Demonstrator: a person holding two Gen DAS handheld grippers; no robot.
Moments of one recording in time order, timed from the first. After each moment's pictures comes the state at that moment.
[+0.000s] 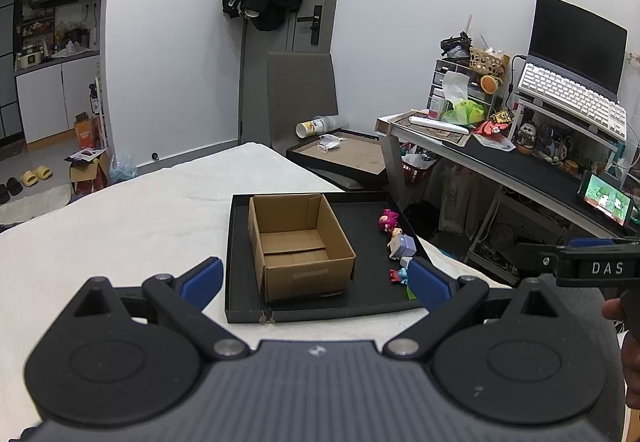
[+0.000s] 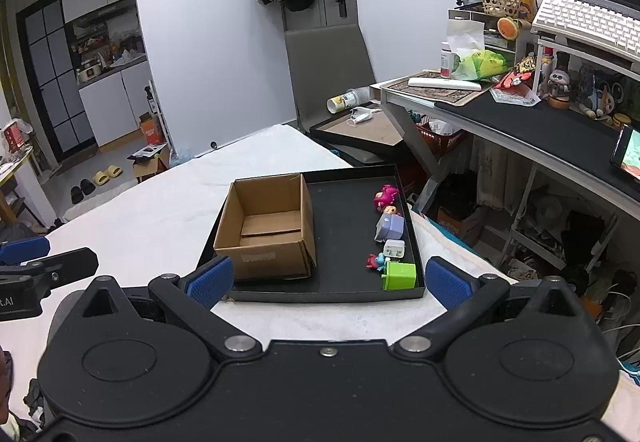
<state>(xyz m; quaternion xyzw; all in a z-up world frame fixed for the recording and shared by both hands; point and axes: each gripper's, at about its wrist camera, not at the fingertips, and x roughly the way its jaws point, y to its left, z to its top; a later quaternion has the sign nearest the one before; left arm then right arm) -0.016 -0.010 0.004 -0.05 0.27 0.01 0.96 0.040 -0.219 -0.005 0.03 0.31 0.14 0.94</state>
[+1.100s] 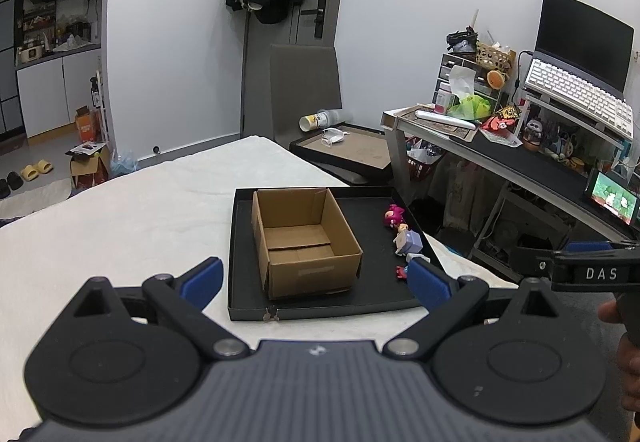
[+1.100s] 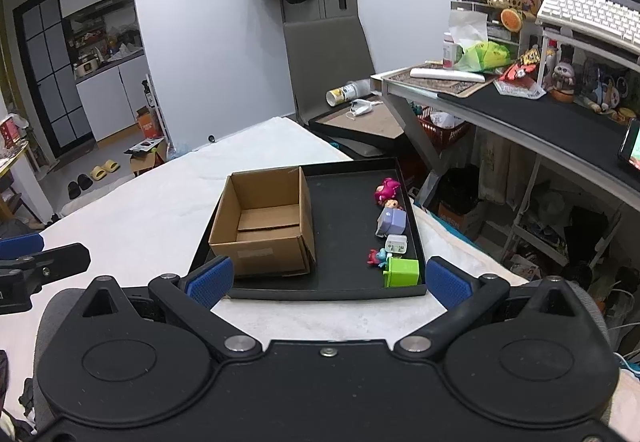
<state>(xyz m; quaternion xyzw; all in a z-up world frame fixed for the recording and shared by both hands) -0.003 0.001 -0.002 -0.05 0.28 0.01 0.96 0.051 -0.212 -0.019 0.03 0.32 0.14 0.94</state>
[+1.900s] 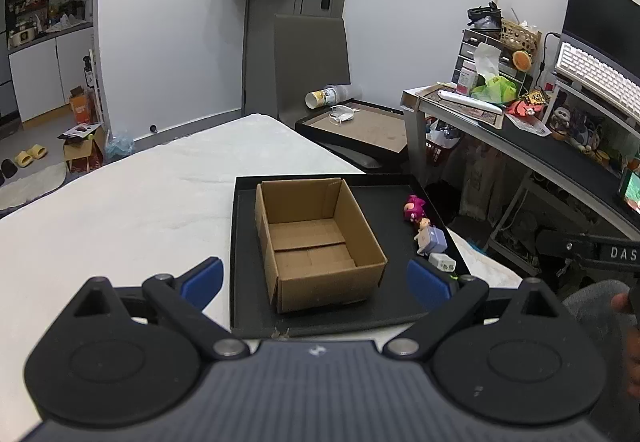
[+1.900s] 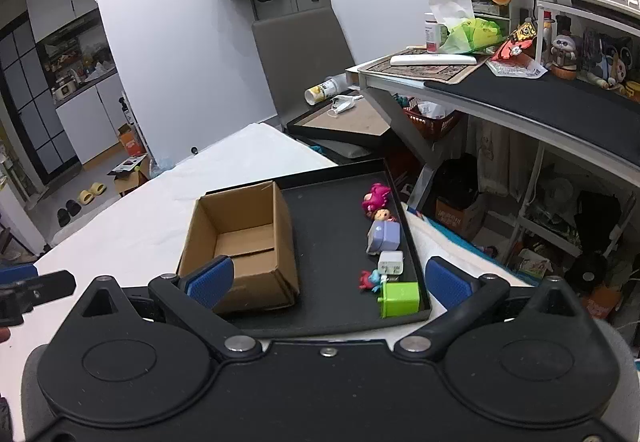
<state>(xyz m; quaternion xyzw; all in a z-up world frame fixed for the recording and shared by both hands) 0.084 0.023 -0.026 -0.06 0.32 0.02 0.95 0.126 -0.225 -0.042 0.07 0.33 0.12 0.93</state>
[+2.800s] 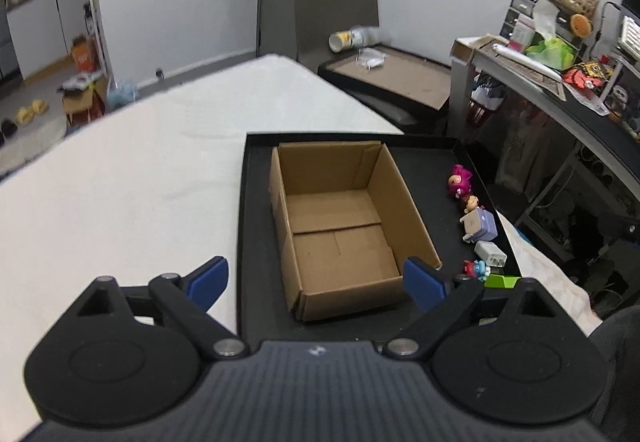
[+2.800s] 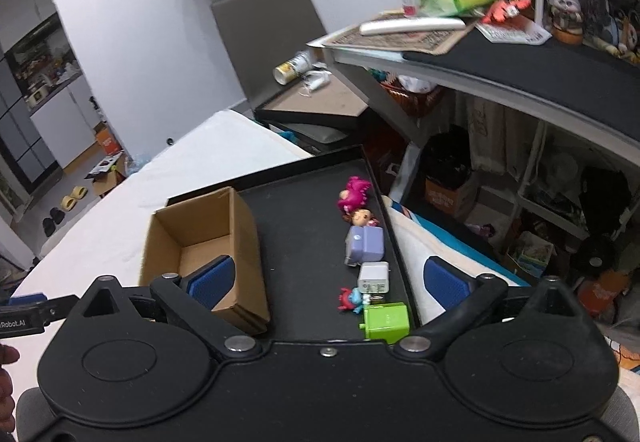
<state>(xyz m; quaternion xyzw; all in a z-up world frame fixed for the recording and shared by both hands) 0.190 0.053 -0.077 -0.08 0.42 0.04 0.91 0.211 -0.240 -0.071 0.10 0.39 0.09 0.91</state>
